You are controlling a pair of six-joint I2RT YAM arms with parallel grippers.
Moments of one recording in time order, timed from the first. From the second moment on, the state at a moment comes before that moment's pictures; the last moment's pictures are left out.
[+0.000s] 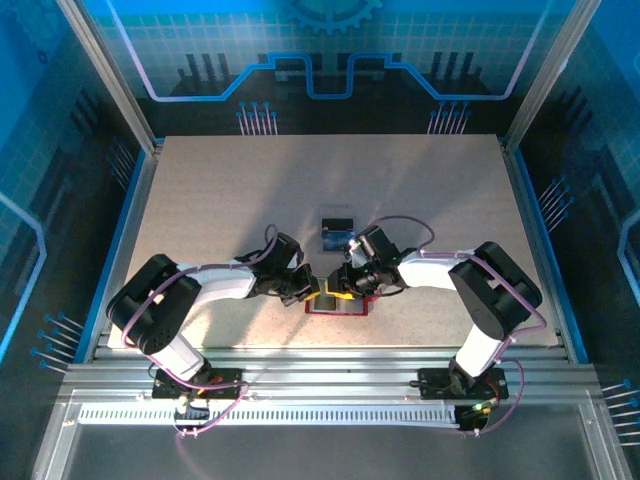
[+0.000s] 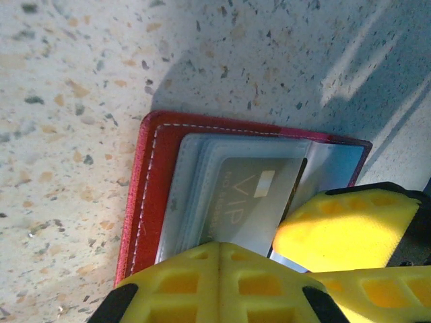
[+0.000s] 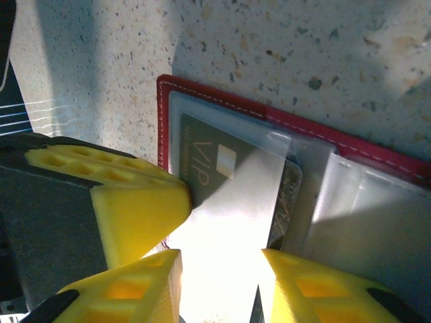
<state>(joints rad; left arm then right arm) -0.60 1.61 0.67 -0.04 0.44 -1.09 0.62 1.70 0.77 -0.08 -0.63 0.78</state>
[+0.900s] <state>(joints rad) -0.60 1.57 0.67 -0.09 0.43 -1.10 0.62 1.66 0.81 -0.19 -0.58 0.73</state>
